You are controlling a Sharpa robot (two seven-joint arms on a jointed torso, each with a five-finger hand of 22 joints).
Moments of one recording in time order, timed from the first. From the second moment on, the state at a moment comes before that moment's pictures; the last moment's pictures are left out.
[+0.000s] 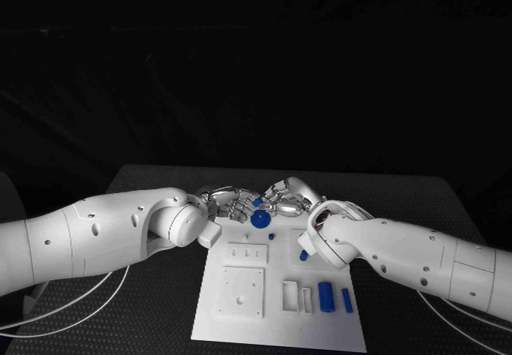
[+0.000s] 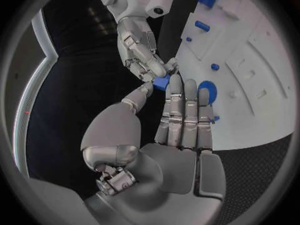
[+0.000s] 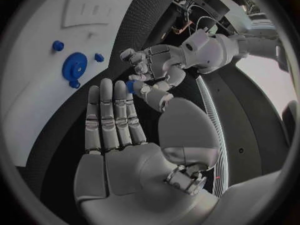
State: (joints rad) left arm 1.34 -0.74 -0.21 1.44 -0.10 -0.32 -0.12; left_hand 0.94 -0.10 0.49 -0.15 0.15 1.04 0.09 0.34 0.57 1.34 0.03 0.21 0.41 1.01 0.03 0.72 0.72 0.01 0.71 -0.07 0.57 1.31; right arm 1.18 -0.52 -0.09 1.36 -0.86 -0.52 0.00; right_hand 1.08 -0.08 0.81 -0.22 0.05 1.00 0.11 0.40 0.43 1.04 0.05 0.78 0.22 1.05 0.04 0.61 0.77 0.25 0.80 0.19 0.42 1.30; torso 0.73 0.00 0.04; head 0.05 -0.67
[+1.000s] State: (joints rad) left arm 1.34 -0.77 -0.21 1.40 -0.22 -0.31 -0.10; left_hand 0.85 -0.28 0.55 0.05 0.06 0.98 0.12 0.32 0.60 1.29 0.04 0.21 0.43 0.97 0.04 0.72 0.74 0.01 0.68 -0.06 0.57 1.31; right arm 1.18 -0.57 -0.06 1.32 -0.68 -0.32 0.02; right_hand 1.07 -0.07 0.80 -0.23 0.05 1.00 0.11 0.41 0.43 1.04 0.04 0.79 0.24 1.05 0.03 0.62 0.80 0.25 0.81 0.19 0.42 1.30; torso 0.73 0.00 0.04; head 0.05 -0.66
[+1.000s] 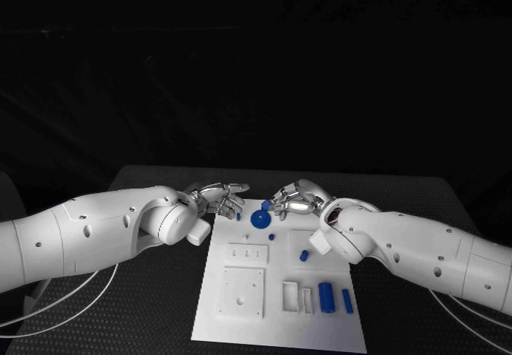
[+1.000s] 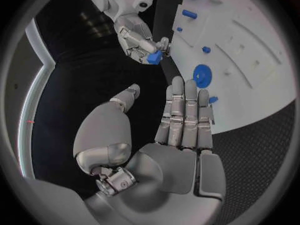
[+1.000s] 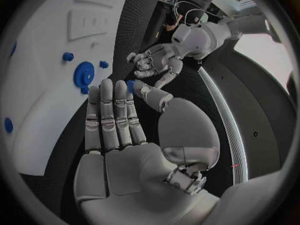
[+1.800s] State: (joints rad) left arm 1.34 -0.78 -0.21 1.36 -0.63 0.09 0.11; left_hand 0.79 -0.29 0.44 0.14 0.05 0.90 0.15 0.28 0.59 1.23 0.07 0.17 0.42 0.95 0.05 0.69 0.73 0.01 0.64 -0.04 0.56 1.31; right arm 1.22 -0.59 -0.05 1.20 -0.55 0.22 -0.02; right_hand 1.06 -0.05 0.78 -0.26 0.05 0.99 0.11 0.40 0.50 1.03 0.05 0.79 0.26 1.05 0.03 0.62 0.81 0.25 0.81 0.19 0.42 1.30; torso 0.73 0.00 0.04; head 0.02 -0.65
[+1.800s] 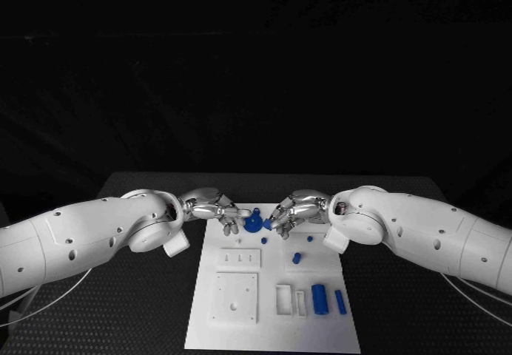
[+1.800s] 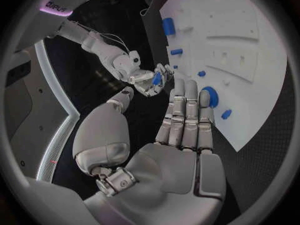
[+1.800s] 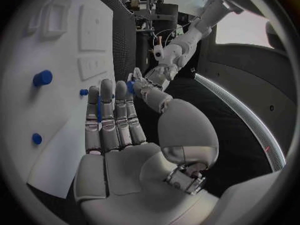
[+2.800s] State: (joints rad) left arm 1.34 -0.76 -0.23 1.41 -0.46 0.30 0.06; left_hand 0.86 -0.05 0.16 0.16 0.59 0.96 0.09 0.36 0.84 1.25 0.02 0.34 0.57 0.96 0.02 0.78 0.78 0.01 0.64 -0.06 0.58 1.31; right arm 1.22 -0.62 -0.05 1.26 -0.50 0.40 -0.02; right_hand 1.05 -0.04 0.77 -0.27 0.05 0.98 0.12 0.41 0.52 1.03 0.05 0.79 0.26 1.05 0.04 0.62 0.82 0.25 0.81 0.19 0.42 1.30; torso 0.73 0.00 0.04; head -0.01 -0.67
